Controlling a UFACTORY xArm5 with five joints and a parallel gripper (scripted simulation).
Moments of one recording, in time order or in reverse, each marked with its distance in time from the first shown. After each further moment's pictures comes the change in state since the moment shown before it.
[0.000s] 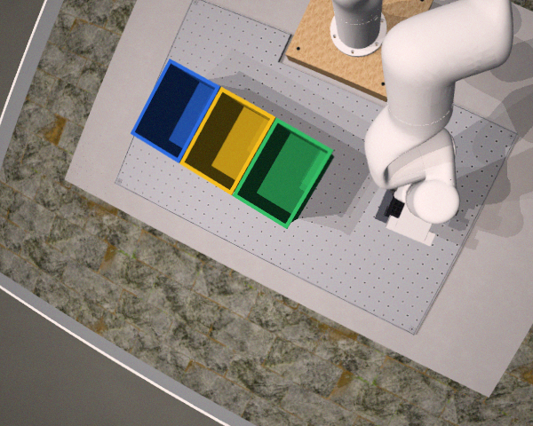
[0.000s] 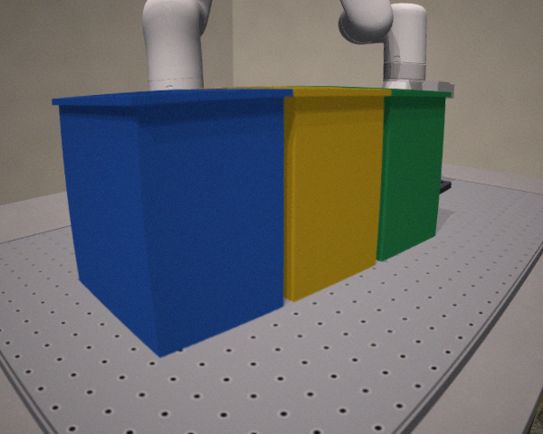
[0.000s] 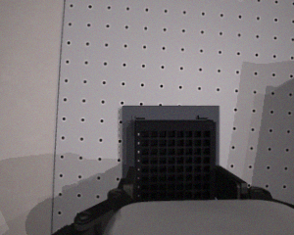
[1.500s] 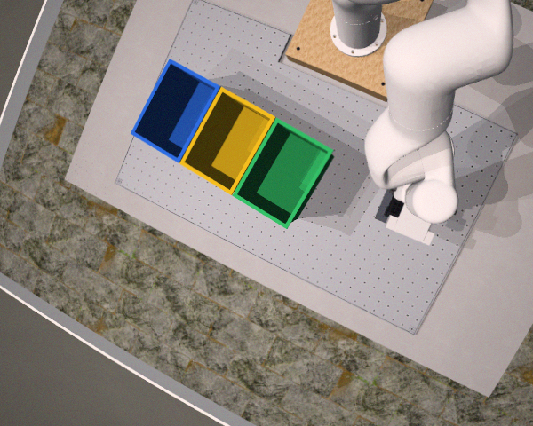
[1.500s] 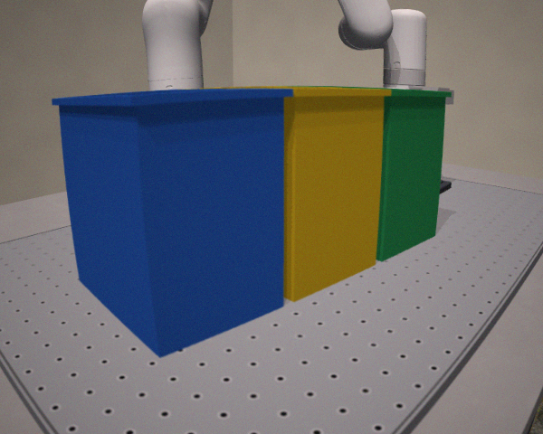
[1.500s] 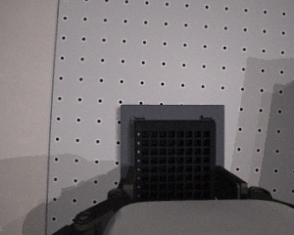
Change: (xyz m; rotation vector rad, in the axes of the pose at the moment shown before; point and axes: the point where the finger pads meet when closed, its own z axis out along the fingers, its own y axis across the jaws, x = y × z) arm 0.000 0.000 0.010 0.000 0.000 0.000
